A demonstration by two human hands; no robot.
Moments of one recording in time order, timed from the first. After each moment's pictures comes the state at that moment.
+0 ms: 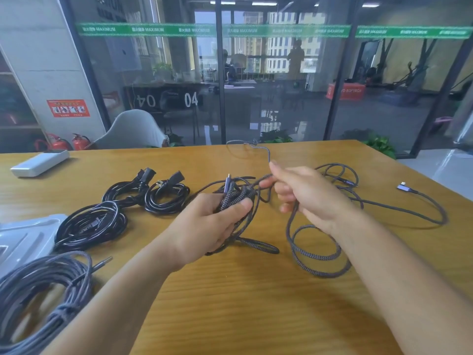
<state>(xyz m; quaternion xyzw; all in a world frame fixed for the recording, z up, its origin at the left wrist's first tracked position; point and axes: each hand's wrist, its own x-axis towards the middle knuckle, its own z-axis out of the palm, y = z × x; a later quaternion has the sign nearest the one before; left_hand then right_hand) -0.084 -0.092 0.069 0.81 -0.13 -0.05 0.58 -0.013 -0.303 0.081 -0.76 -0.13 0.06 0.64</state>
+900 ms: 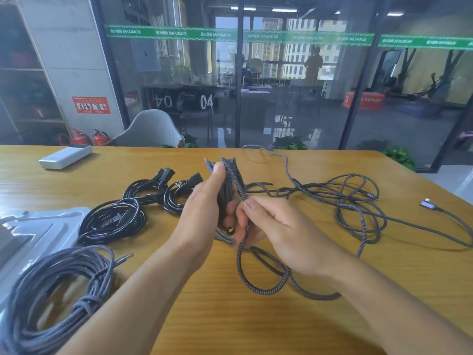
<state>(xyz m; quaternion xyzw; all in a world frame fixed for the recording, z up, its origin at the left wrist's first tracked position) -0.080 -0.088 0.073 0.68 -0.04 0.10 0.73 -0.068 -0.252 0.072 -0.76 -0.36 0.07 0.53</state>
